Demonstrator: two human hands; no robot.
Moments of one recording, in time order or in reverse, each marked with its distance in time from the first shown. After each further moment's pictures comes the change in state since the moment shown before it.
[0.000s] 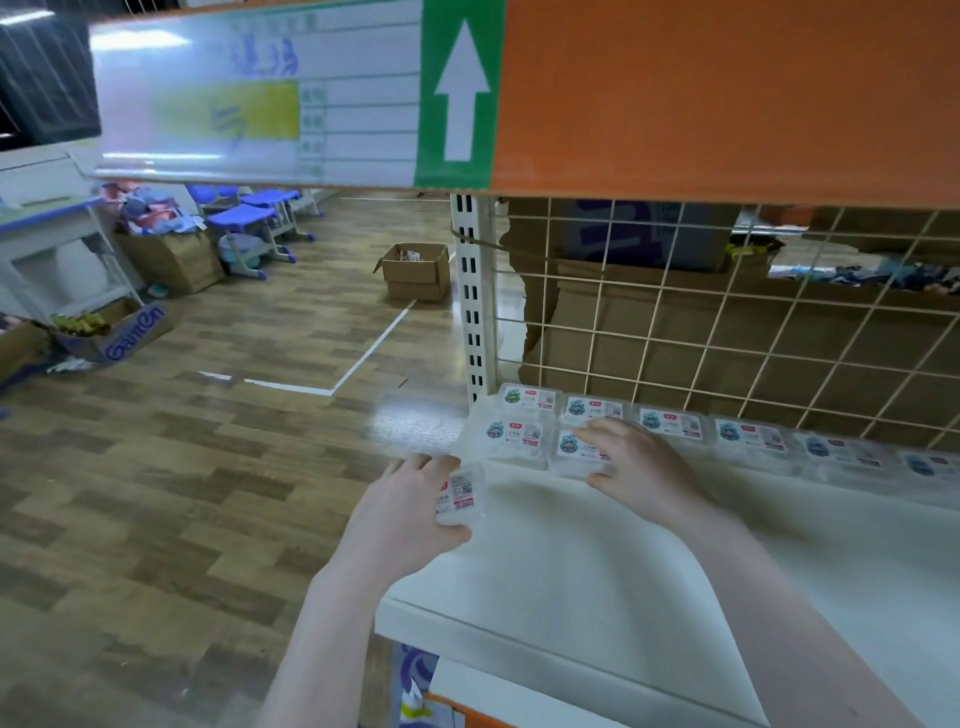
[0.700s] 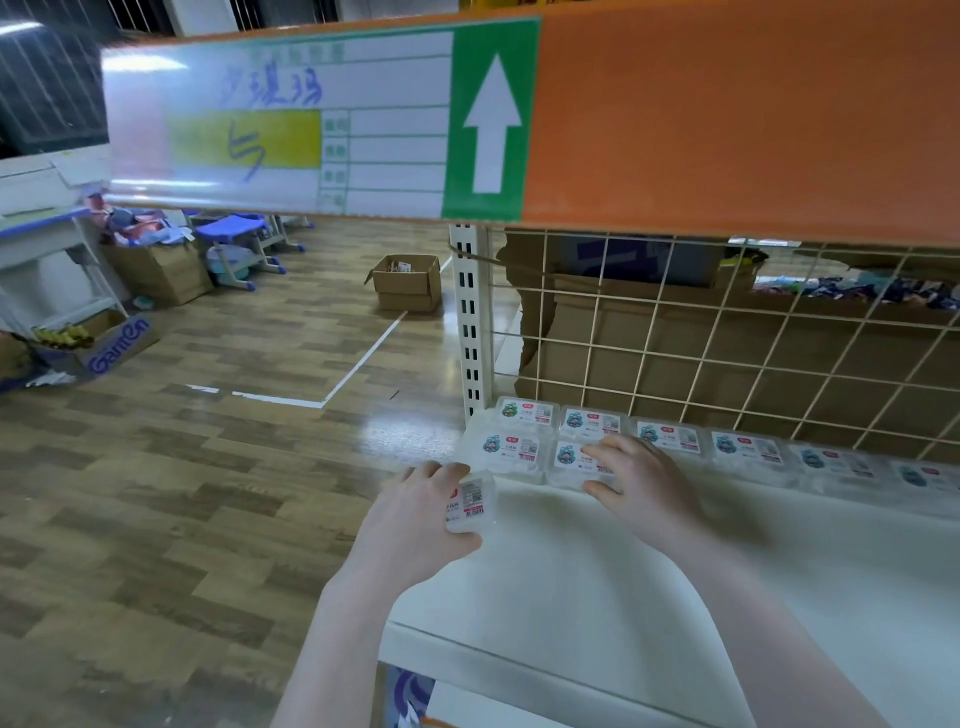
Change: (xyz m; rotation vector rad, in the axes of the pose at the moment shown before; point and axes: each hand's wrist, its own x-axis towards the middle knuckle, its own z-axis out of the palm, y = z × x) left_hand 0.013 0.001 0.003 -0.001 -0.005 0.051; right_hand -0.005 -0.001 0.008 -0.008 0.132 0.079
